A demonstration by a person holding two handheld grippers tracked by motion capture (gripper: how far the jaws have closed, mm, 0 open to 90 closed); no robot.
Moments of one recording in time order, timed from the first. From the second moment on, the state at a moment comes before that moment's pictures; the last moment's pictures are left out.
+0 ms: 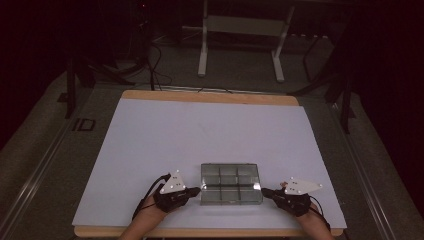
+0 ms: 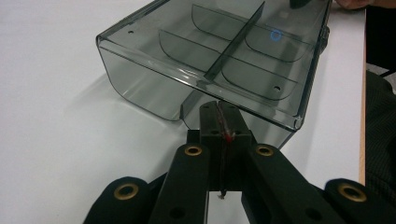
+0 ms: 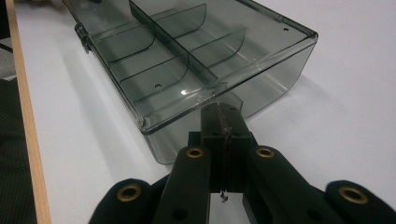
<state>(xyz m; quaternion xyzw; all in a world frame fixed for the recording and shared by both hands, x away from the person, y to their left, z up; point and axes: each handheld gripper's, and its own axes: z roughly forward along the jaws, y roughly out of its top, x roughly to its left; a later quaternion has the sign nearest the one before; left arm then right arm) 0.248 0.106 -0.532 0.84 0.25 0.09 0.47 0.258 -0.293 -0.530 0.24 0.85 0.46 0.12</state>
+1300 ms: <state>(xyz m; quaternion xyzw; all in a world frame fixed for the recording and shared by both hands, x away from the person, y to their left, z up) 0.251 0.103 -0.512 0.81 0.25 0.13 0.51 0.262 -0.291 -0.509 0.25 0.82 0.50 0.15</state>
